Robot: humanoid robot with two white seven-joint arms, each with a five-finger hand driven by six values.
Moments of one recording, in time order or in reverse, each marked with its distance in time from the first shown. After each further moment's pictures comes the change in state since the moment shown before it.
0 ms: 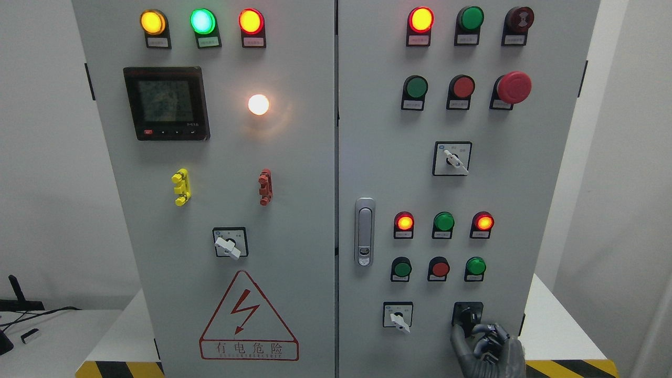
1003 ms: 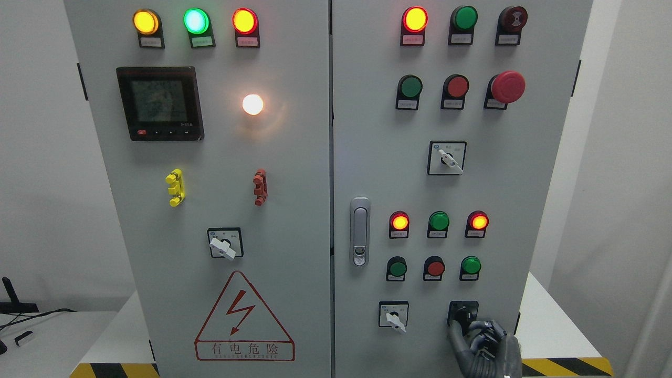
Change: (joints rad) left arm 0.000 0.000 0.000 0.000 0.000 0.000 0.000; right arm -0.007 0.000 0.008 -0.005 -0.040 0.000 0.000
